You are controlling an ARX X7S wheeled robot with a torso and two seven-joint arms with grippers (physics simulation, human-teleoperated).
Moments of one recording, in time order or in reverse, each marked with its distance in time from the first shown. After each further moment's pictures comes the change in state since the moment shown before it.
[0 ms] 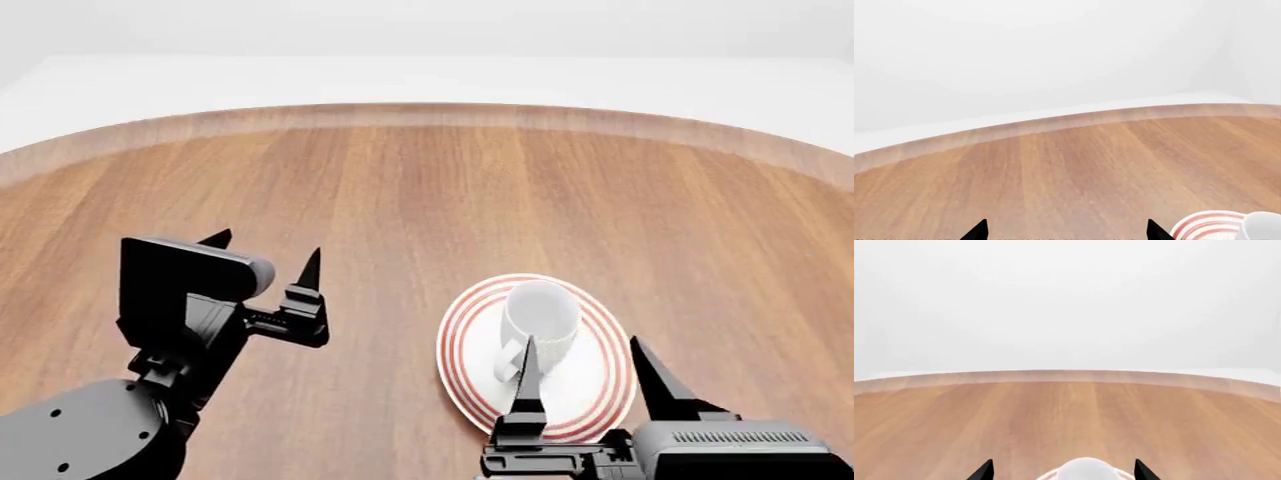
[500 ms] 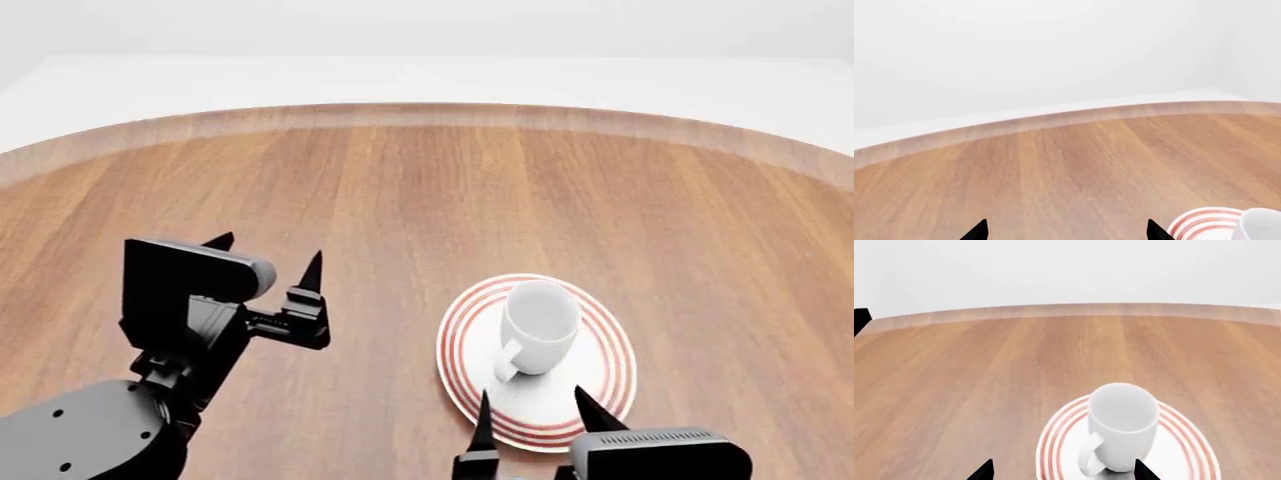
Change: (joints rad) left arm 0.006 0.003 -0.003 -0.004 -0.007 -0.004 0.007; right arm 0.026 -0.025 -0.040 -0.019 0.231 0.233 0.127
